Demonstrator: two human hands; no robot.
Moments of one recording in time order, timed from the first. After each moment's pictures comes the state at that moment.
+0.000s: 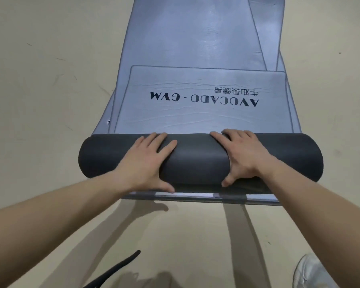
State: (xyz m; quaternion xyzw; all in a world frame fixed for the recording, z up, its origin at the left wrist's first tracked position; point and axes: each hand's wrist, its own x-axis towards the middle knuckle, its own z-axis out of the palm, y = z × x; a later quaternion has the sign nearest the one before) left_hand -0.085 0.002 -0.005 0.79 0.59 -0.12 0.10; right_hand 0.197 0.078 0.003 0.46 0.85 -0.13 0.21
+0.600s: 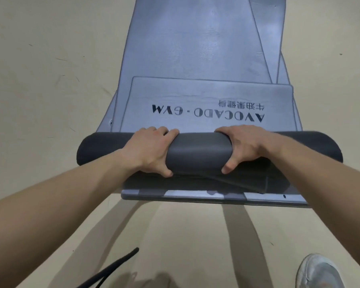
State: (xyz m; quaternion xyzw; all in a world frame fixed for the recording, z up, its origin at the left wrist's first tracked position) left_hand -0.085 0.048 0.011 0.81 0.56 -0.16 0.10; right_hand 0.178 0.111 0.041 0.48 0.81 -0.25 0.22
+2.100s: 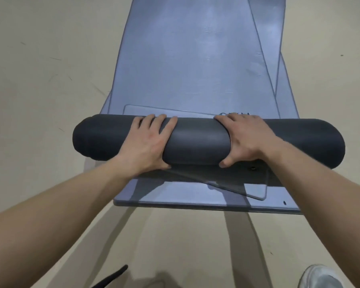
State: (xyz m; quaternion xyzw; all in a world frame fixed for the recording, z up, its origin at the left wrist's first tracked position) left_hand -0.085 0.052 -0.012 0.81 0.58 -0.09 -0.02; right_hand 0.186 0.126 0.022 0.48 0.86 -0.10 0.16
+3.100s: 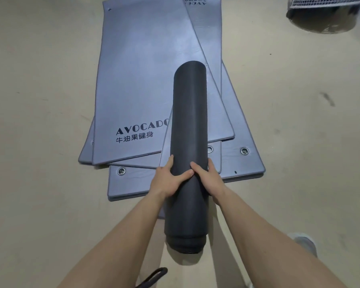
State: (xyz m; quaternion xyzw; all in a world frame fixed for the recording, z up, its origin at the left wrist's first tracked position) left_hand 0.075 -0.057 0.008 0.49 0.73 0.11 0.46; right_hand 0.236 -0.056 -0.011 0.63 0.31 -0.65 -0.29
